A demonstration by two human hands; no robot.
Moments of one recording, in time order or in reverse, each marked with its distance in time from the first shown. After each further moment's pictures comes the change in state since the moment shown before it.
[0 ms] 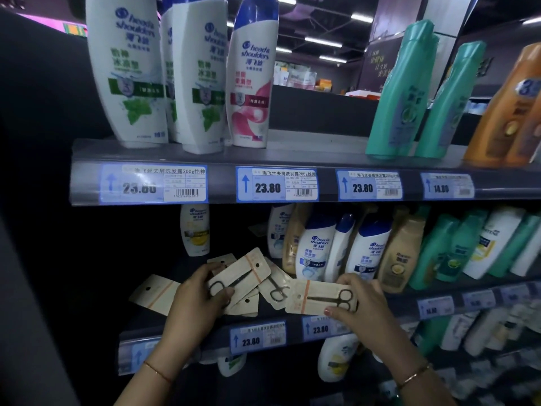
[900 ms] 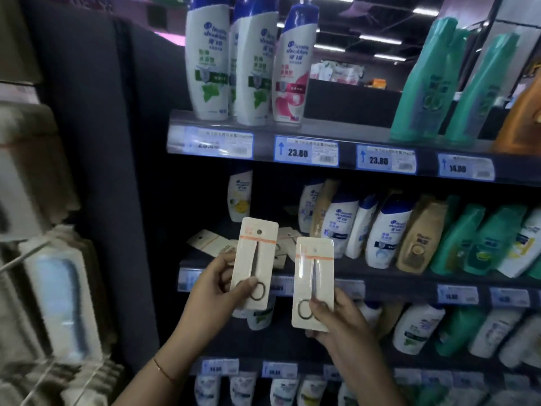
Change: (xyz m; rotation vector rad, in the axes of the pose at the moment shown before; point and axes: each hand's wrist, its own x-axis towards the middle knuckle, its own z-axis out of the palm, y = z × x) left_hand -0.115 0.027 -0.024 -0.492 0.001 -0.021; right_hand -0.107 -0.062 0.032 1.118 -0.308 0.230
